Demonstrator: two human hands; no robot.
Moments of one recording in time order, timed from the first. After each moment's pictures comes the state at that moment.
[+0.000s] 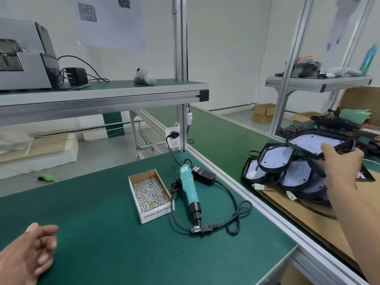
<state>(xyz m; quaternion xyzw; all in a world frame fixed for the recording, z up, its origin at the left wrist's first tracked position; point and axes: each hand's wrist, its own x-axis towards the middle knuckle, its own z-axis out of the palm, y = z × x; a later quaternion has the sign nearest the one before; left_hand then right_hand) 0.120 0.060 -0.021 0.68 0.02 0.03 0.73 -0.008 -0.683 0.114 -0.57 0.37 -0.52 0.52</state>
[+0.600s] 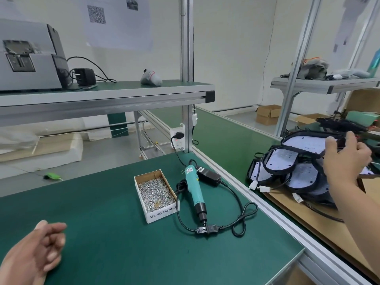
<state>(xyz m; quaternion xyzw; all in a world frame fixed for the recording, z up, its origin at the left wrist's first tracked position) 0.124 0.056 -0.026 0.60 0.10 0.02 0.79 0.013 -0.704 0.108 -0.72 0.39 -0.49 0.31</state>
